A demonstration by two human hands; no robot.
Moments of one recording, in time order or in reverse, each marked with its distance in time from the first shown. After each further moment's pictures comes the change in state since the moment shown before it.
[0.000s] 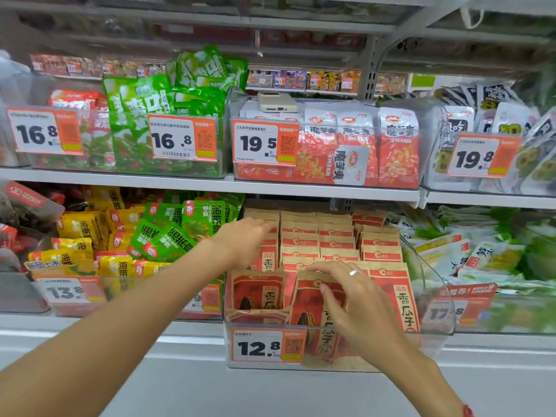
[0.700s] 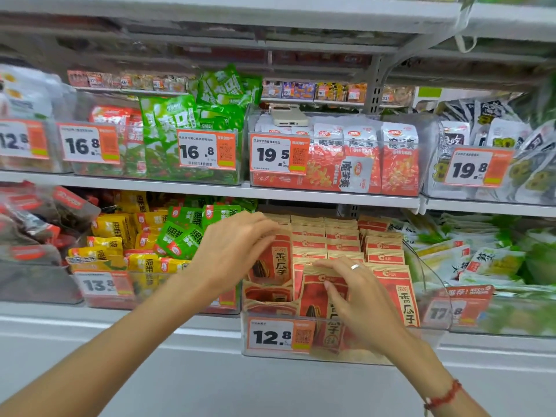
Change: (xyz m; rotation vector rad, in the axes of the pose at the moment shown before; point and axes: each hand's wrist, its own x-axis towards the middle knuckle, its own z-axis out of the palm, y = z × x) left_hand -0.084 0.009 -0.025 -0.151 0.672 0.098; right_hand 0.005 -0.008 -0.008 -0.058 -0.088 0.052
